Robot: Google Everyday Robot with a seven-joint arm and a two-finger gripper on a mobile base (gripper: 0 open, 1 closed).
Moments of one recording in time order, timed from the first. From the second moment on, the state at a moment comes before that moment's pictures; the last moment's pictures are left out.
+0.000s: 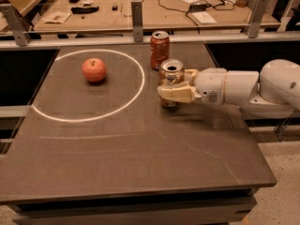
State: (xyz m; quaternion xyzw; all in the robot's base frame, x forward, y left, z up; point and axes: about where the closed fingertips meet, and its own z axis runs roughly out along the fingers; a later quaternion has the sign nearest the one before) arm 0.576 -0.067 0.880 -0.43 0.66 0.33 0.53
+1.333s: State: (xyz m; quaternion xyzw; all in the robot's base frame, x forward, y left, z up) arm 0.603 0.018 0.876 -0.41 0.68 0.31 0.53
